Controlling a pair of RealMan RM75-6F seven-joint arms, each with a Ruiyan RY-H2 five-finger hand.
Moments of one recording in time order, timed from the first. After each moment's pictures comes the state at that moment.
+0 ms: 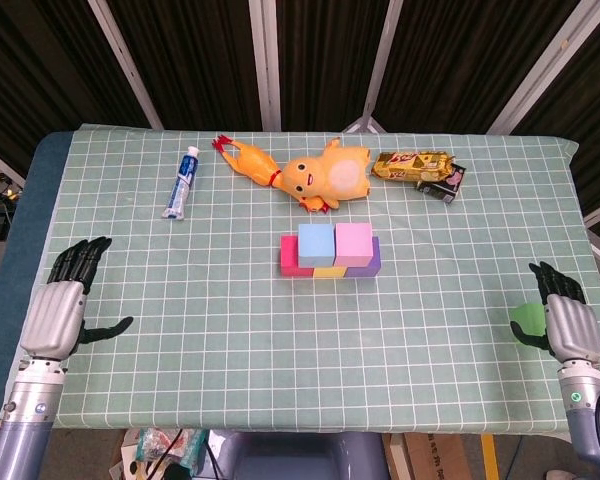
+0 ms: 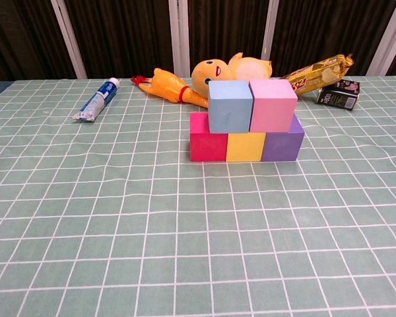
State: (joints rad) left arm -0.41 -1.12 0.00 -2.18 1.21 1.61 0.33; right arm 0.24 -1.07 0.19 -1.74 -1.04 1.15 -0.13
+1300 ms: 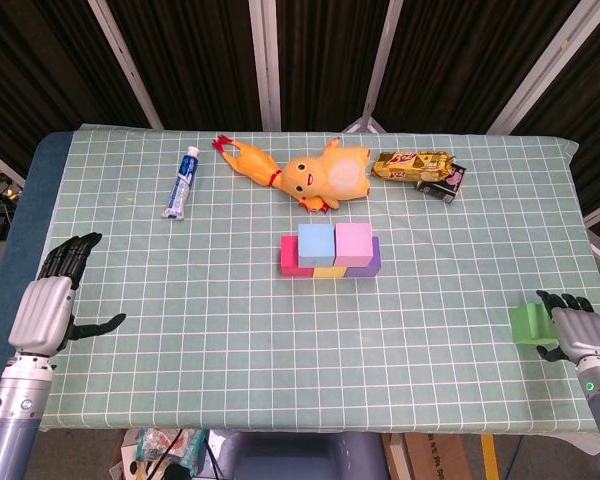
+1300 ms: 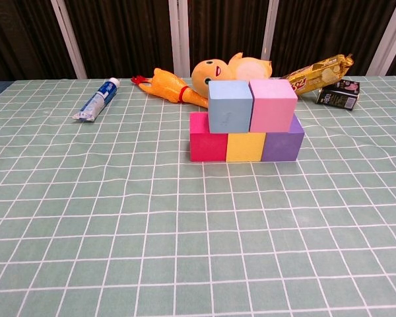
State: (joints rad) left arm -0.34 -1.07 -0.10 -2.19 1.20 1.49 0.28; right arm 0.37 -1.07 0.06 -1.46 -0.97 0.82 -0.21
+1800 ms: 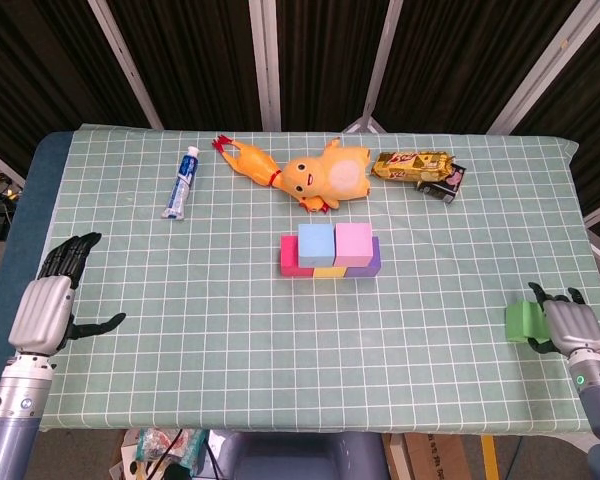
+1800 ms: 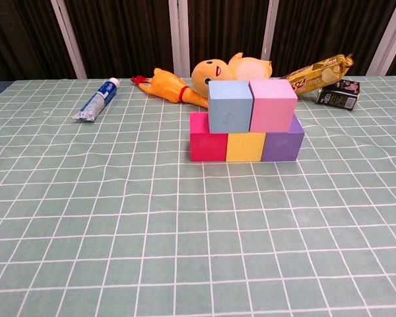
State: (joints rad) left arm -0.33 -1.07 -0.12 -2.19 1.20 1.47 0.28; right arm 0.38 -1.11 0.07 -1.43 -1.02 0.87 -0.19
